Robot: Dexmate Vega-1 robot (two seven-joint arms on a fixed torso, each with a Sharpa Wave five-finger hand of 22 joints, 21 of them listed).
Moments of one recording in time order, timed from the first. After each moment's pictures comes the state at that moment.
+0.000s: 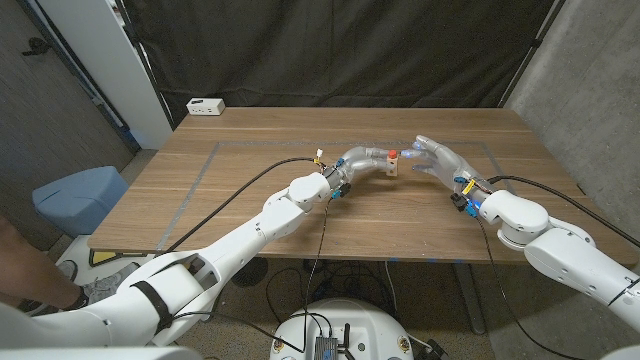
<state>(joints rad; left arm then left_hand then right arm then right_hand) 0.57 0.26 0.77 -1.19 -0.27 -0.18 -0.11 0.98 0.03 0.35 -0.23 0.27 0.90 -0.17 0.22 0.21 0.90 -0.21 0.25 0.44 0.51 -0.05 0.24 0.27 0.12 0.14 0.21 0.19 -1.24 -0.92 -0.20 -1.95 0.61 0.03 -0.09 0.15 0.08 0.28 -0.12 0.21 0.70 -0.01 0.23 0.21 0.00 -0.06 0.19 0.18 -0.10 0.15 0.21 0.19 0.22 0.18 0.20 0.17</state>
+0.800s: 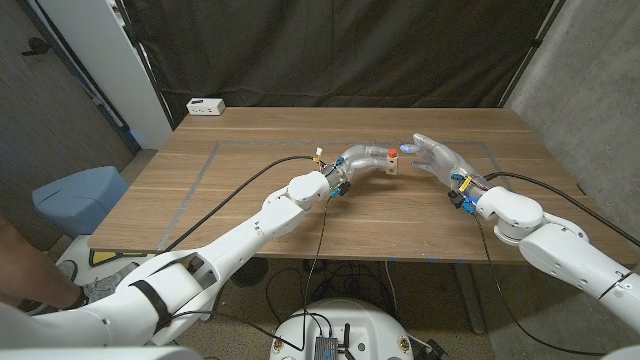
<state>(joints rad) 0.57 0.26 0.77 -1.20 -0.27 -0.18 -0.11 0.98 0.03 0.35 -0.23 0.27 0.90 -0.17 0.22 0.21 0.90 -0.21 0.25 0.44 0.51 -0.05 0.24 0.27 0.12 0.14 0.21 0.19 -1.19 -0.90 -0.23 -1.92 0.59 0.02 -0.06 0.15 0.07 0.28 -0.12 0.21 0.54 -0.04 0.18 0.21 -0.13 -0.05 0.17 0.18 -0.16 0.17 0.18 0.19 0.13 0.19 0.18 0.17</state>
